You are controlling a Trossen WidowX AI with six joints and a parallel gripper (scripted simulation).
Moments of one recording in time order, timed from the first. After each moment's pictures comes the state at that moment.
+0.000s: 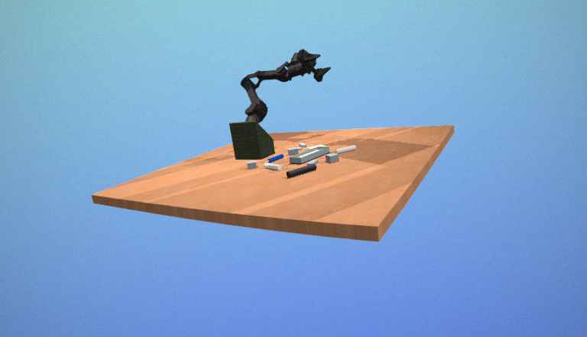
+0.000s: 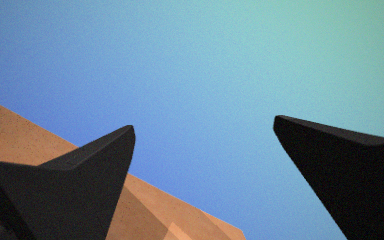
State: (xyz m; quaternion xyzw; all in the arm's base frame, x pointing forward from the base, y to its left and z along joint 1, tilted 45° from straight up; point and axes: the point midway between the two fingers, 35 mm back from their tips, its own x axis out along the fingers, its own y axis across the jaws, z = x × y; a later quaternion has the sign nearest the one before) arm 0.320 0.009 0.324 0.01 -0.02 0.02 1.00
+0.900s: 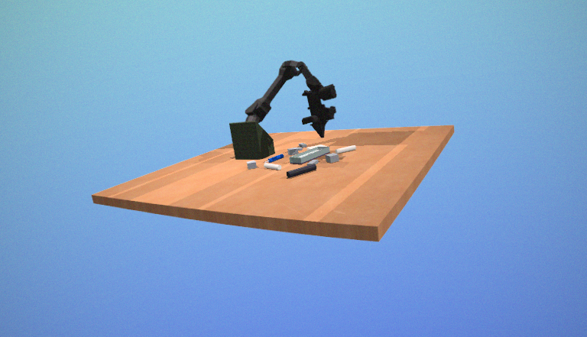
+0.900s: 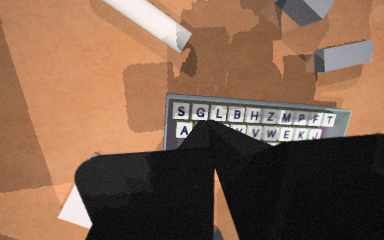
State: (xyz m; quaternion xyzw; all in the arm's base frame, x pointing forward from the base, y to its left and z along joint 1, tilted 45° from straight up) arm 0.342 0.122 0.016 0.22 0.63 0.26 0.70
